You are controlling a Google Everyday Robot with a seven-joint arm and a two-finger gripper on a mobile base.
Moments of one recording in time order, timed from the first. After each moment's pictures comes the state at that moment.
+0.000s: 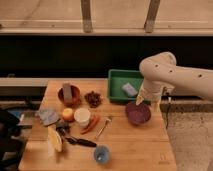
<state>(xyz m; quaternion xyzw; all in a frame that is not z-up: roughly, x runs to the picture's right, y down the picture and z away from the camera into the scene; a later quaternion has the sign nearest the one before) 0.221 0.086 0.706 -0.14 0.31 0.83 0.44</state>
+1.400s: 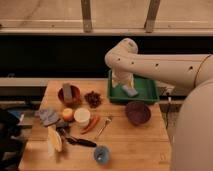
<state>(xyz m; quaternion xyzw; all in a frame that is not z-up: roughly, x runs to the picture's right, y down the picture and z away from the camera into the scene) 0.108 -0.018 0.751 -0.08 0.20 0.77 0.60</state>
